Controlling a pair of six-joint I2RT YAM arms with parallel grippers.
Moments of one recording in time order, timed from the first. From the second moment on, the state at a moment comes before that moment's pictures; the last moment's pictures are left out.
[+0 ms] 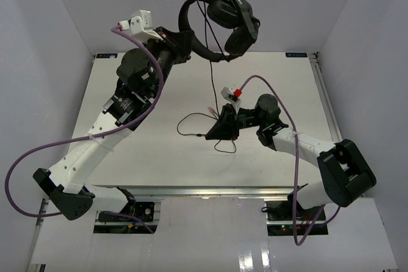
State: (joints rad) left arm -0.73 1.30 1.58 0.00 -0.40 -0.52; right arm 0.60 1.41 0.70 0.83 -1.21 0.50
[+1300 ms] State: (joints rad) left arm -0.70 1.09 1.55 -0.30 -0.67 -0.50; right arm 0.46 1.13 0.67 0.22 -0.94 0.00
